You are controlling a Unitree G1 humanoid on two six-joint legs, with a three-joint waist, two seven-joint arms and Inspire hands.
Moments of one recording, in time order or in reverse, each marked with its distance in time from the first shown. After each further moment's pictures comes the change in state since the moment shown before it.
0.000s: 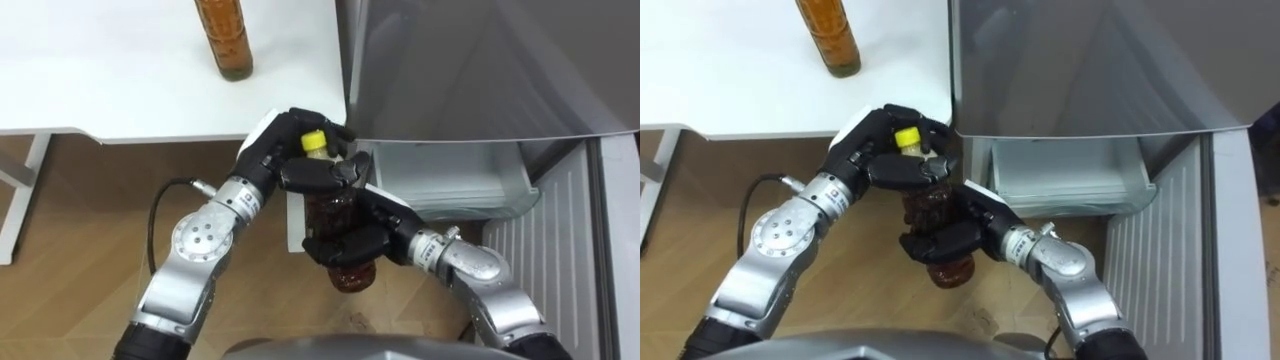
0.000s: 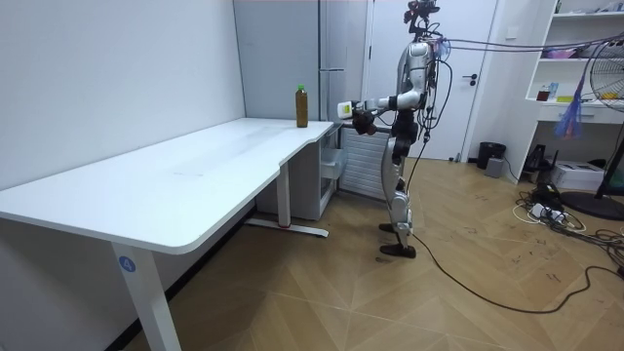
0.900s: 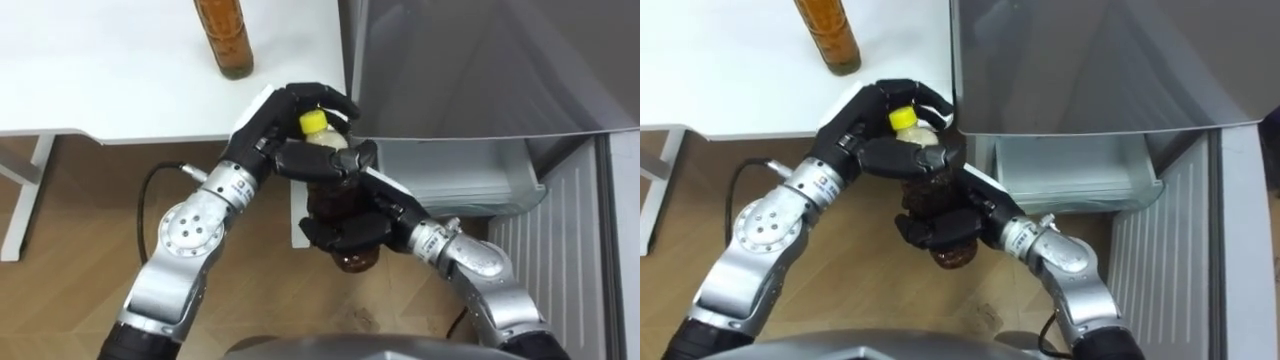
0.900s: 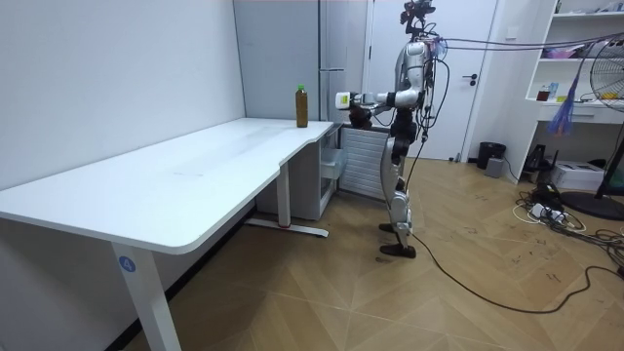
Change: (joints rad) left arm 0.001 0.051 0.008 -0.176 0.022 -0.001 0.000; right arm -0.007 0.028 -0.035 -0.001 0.065 -0.113 0.038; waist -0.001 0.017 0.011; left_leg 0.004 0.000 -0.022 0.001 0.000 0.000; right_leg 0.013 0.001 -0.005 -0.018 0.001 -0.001
